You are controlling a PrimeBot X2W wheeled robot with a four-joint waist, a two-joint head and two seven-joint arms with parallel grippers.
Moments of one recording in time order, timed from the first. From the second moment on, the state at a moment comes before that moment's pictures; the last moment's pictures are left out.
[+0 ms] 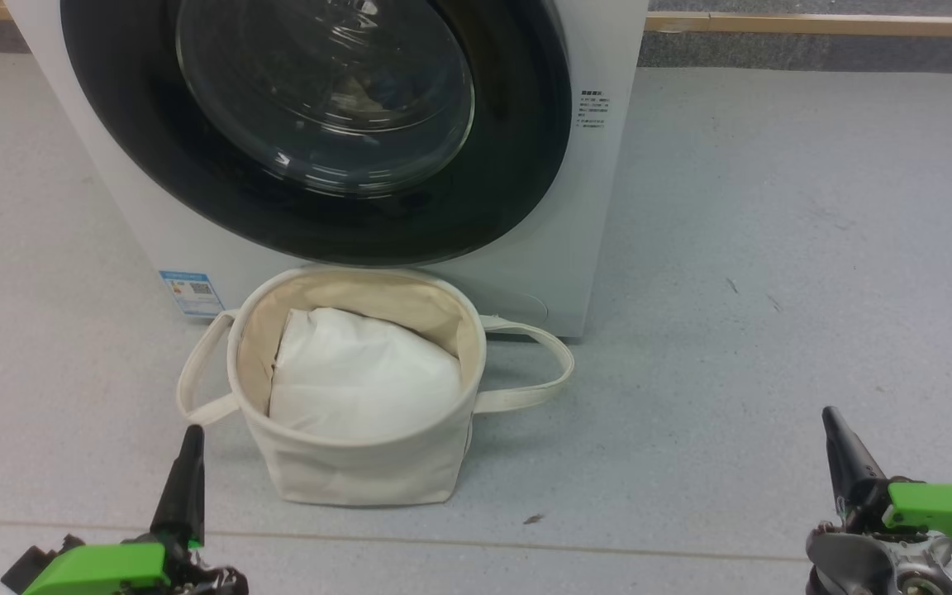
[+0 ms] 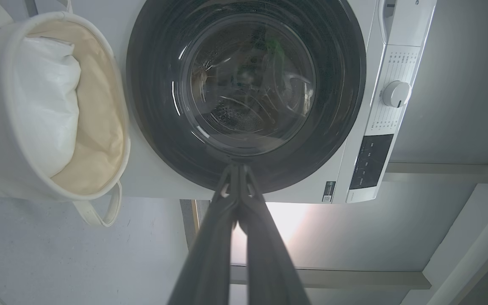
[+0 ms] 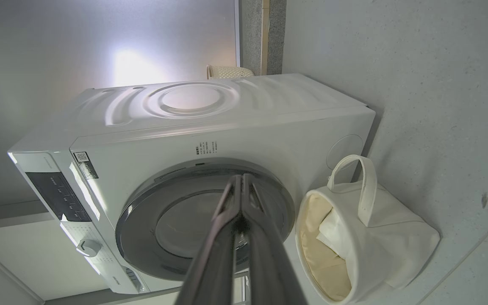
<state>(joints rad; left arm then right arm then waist) -0.08 0.04 0.08 0.28 -1.60 -0.12 0.11 -0.09 -0.05 -0.13 0.28 1.60 0.13 0.11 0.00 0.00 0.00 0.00</state>
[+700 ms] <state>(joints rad) -0.08 0.04 0.08 0.28 -1.60 -0.12 0.11 -0.09 -0.05 -0.13 0.28 1.60 0.13 0.11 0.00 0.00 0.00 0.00</state>
